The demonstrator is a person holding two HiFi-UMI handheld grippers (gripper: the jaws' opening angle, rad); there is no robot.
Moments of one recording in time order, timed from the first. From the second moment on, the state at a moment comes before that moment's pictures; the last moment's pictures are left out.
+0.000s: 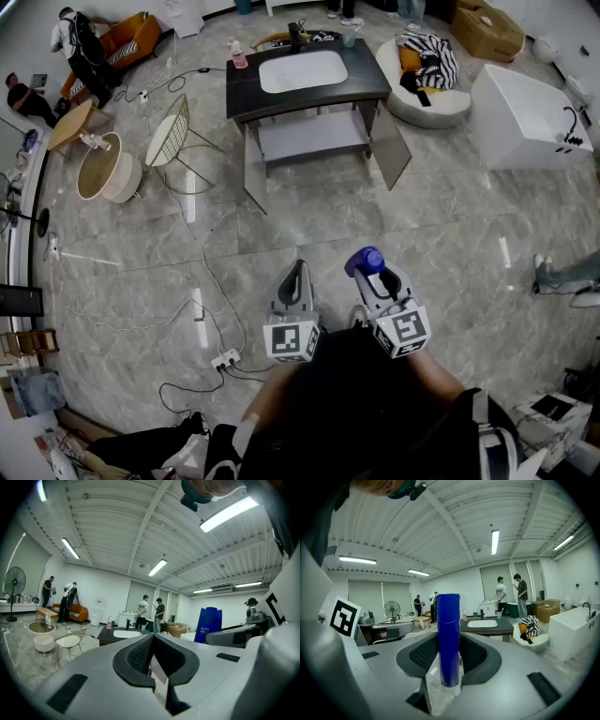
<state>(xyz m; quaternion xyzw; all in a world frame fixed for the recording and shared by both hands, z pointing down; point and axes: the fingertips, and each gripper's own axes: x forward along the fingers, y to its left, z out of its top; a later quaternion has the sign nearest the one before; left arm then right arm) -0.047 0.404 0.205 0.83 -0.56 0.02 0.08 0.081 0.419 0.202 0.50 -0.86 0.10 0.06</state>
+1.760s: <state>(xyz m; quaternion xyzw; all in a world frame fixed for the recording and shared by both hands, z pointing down) -0.026 0.094 0.222 0.79 -0.61 0.01 0.07 0.086 0.076 0.226 0.43 -0.90 0.05 0.09</state>
